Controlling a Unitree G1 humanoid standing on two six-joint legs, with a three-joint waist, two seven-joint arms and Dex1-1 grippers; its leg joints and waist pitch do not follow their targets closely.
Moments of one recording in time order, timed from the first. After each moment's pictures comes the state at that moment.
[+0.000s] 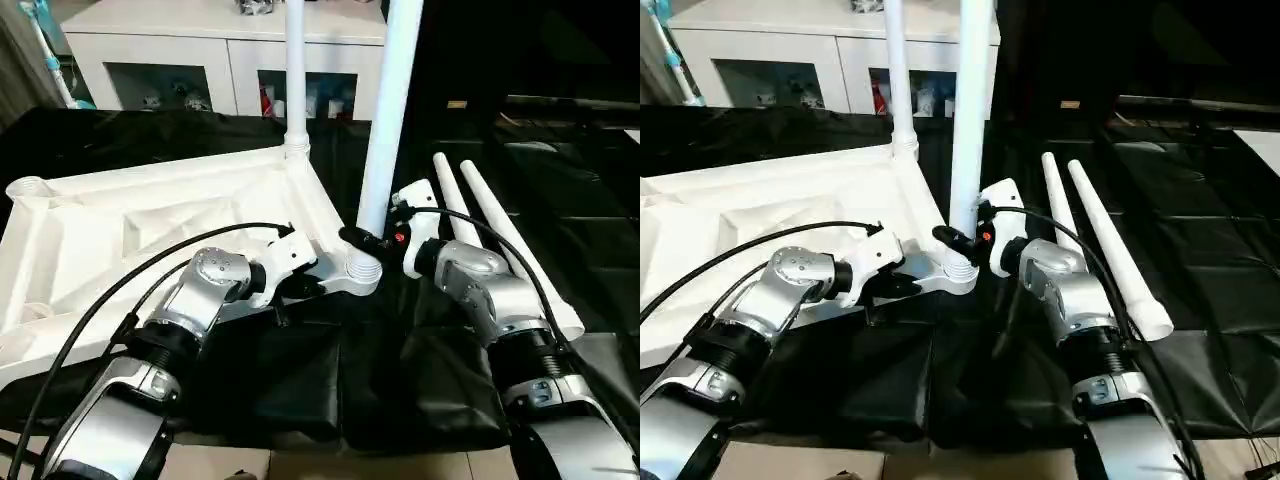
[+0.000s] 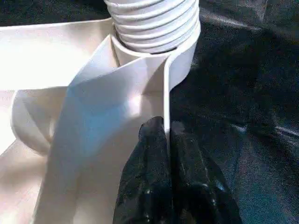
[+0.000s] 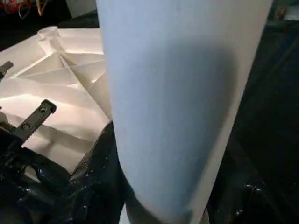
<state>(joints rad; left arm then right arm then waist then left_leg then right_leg) -0.67 0.29 -0.29 0.68 0.12 0.14 -0.99 -0.63 -0.19 0.04 0.53 0.23 0.34 0.67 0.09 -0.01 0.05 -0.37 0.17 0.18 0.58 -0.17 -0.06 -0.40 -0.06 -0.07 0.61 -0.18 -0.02</state>
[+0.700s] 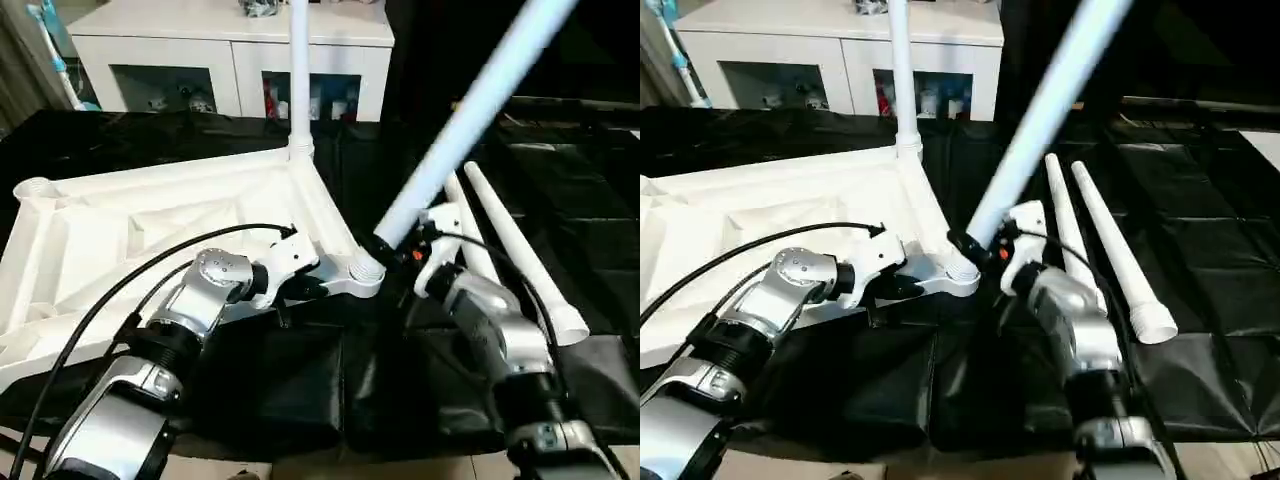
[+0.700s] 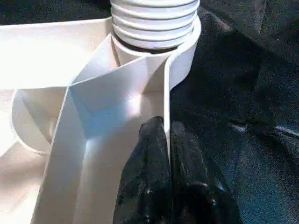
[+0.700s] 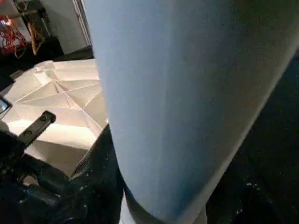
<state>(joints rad) -0.69 0.29 -0.30 0.71 0.12 0.12 -0.99 -0.44 -0.15 0.00 0.41 0.26 0.18 0.63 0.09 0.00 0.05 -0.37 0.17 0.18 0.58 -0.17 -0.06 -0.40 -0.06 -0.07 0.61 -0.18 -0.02</state>
